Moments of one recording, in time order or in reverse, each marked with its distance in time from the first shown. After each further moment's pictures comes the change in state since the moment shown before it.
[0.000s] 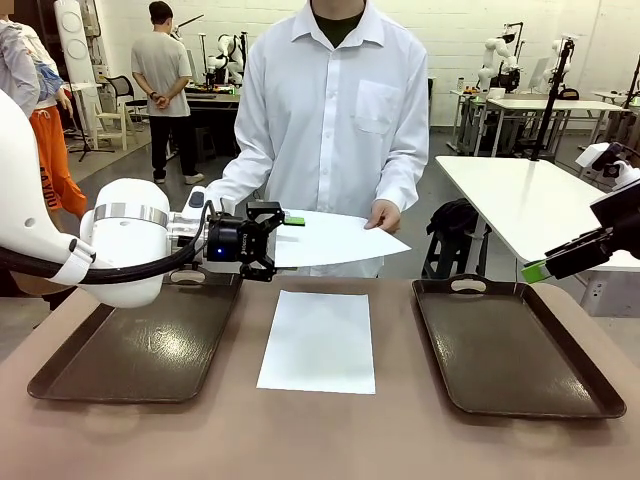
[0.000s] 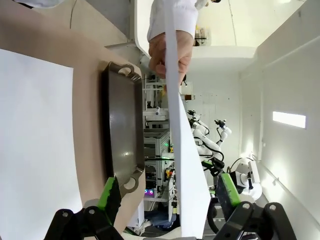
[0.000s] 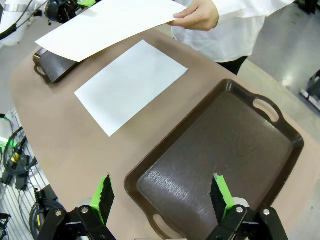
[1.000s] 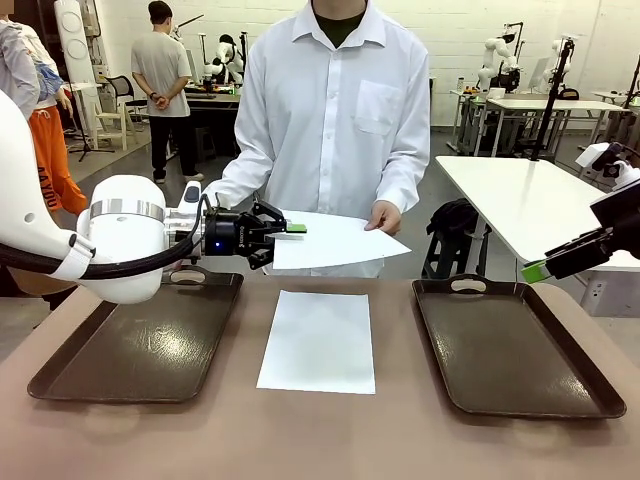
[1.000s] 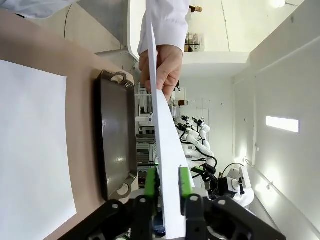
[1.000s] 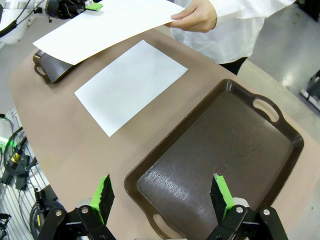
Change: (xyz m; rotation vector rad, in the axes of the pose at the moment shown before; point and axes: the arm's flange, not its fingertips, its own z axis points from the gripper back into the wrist) left arm 0.007 -0.006 0.006 -0.031 -0.030 0.009; right arm 0.000 0.000 0.000 0.000 0.000 0.000
